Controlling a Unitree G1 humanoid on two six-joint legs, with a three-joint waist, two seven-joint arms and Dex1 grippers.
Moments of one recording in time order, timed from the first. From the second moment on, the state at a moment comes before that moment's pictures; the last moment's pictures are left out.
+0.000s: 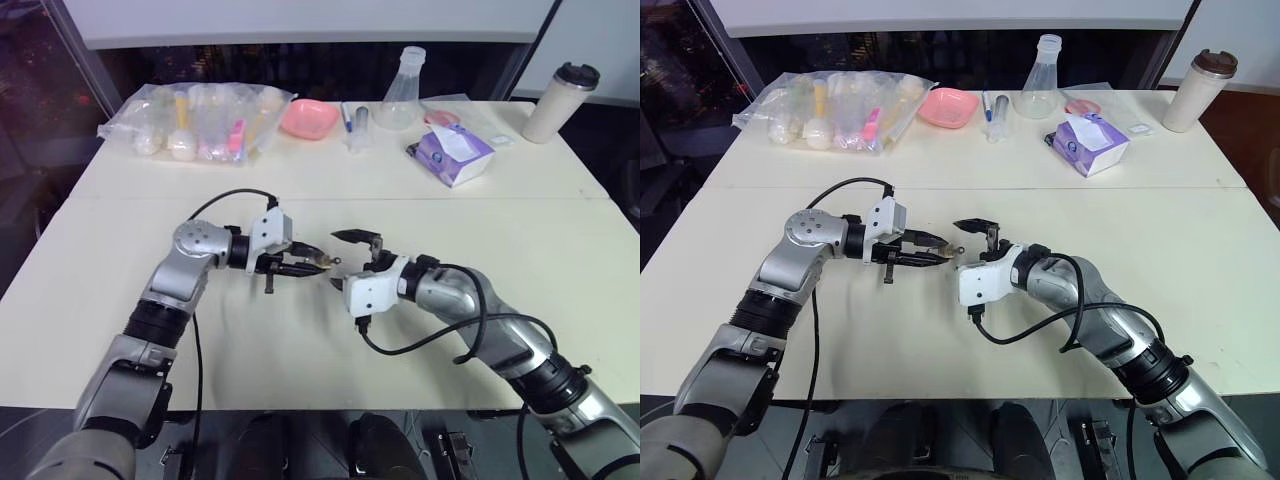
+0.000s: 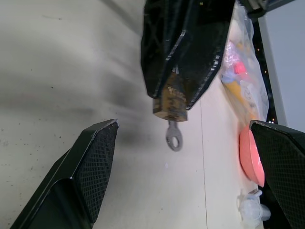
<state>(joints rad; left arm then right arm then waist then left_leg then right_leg) -0.68 0.47 -0.21 0.28 -0.20 0.08 -1.28 -0.45 -0.66 0.46 -0.23 -0.41 -0.07 0.58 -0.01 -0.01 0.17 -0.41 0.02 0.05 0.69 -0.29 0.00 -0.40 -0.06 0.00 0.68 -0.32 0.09</state>
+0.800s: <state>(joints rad) -0.67 0.48 -0.21 0.27 -0.20 0.09 -1.28 -0.46 -0.64 0.44 -0.21 -0.49 -0.16 0.62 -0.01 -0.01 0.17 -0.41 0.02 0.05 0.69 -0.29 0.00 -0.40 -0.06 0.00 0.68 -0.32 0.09</state>
